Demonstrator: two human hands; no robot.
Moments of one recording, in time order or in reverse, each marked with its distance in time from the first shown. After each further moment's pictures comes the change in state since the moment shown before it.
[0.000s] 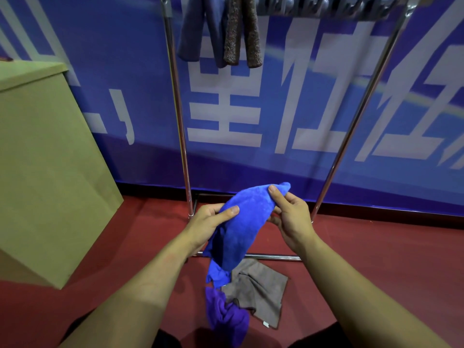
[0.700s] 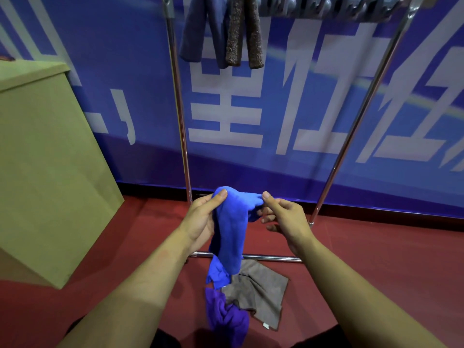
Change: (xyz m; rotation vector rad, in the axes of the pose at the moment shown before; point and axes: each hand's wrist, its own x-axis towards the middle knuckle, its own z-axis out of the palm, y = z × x) left_hand 0.001 0.021 0.004 -0.357 0.085 0.048; right_hand -0.004 0.001 0.000 -0.268 -0.009 0.093
